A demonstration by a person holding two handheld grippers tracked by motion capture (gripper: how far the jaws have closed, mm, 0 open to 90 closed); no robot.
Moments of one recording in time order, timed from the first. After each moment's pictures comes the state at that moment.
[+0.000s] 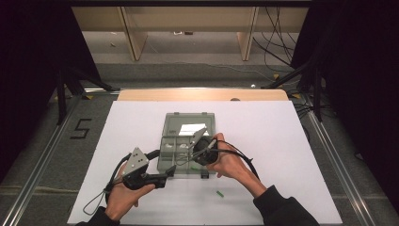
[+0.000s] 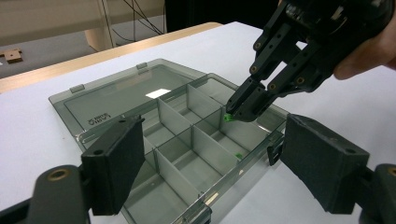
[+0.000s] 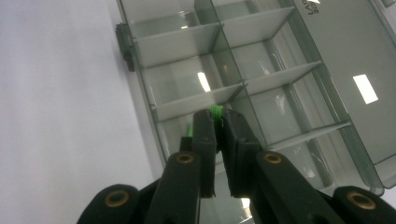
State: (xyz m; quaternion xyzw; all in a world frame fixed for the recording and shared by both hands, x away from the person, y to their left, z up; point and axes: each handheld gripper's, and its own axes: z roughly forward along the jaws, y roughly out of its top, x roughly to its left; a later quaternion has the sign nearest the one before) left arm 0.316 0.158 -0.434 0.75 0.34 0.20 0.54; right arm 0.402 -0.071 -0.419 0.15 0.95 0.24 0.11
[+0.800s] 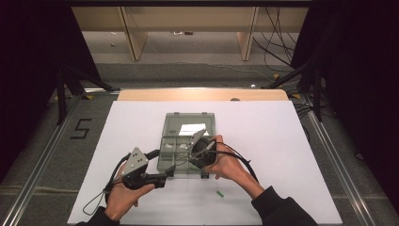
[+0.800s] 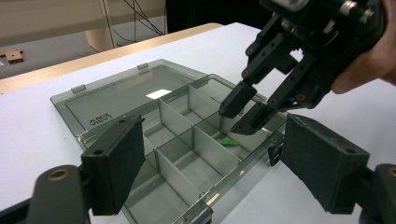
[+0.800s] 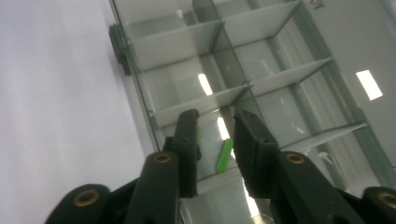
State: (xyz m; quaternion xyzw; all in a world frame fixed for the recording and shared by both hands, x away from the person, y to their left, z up) left arm 0.315 0.158 -0.434 0.74 0.34 0.20 0.54; right arm 0.403 -0.067 -0.427 0.16 0.95 0.25 0.10
